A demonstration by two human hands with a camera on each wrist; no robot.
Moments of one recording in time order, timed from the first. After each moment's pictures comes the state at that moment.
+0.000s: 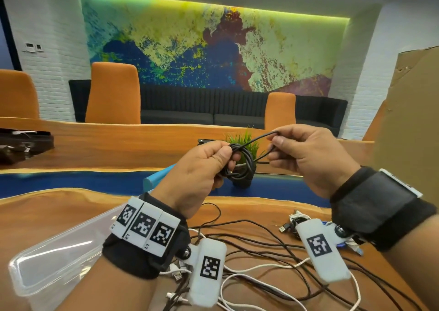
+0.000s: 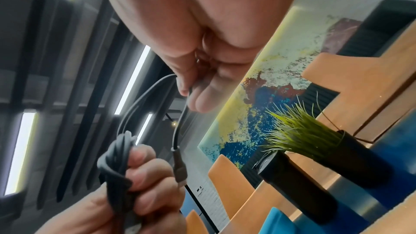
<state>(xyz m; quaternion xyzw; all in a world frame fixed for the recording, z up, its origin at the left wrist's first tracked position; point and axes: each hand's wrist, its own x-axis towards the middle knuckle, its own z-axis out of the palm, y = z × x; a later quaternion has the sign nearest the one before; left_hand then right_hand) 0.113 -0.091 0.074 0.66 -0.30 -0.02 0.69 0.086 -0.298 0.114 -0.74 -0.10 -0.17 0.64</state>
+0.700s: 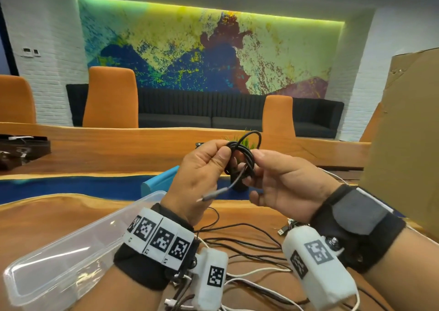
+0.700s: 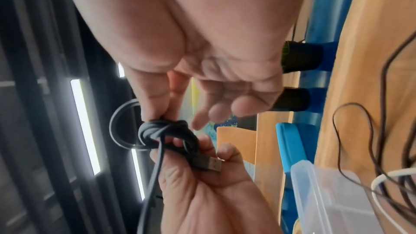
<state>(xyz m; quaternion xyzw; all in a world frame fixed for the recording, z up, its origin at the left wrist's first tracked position) 0.116 -0.104 0.064 0.61 -0.36 0.13 0.69 0.079 -0.279 0.089 -0.61 -0.12 0.10 0.78</state>
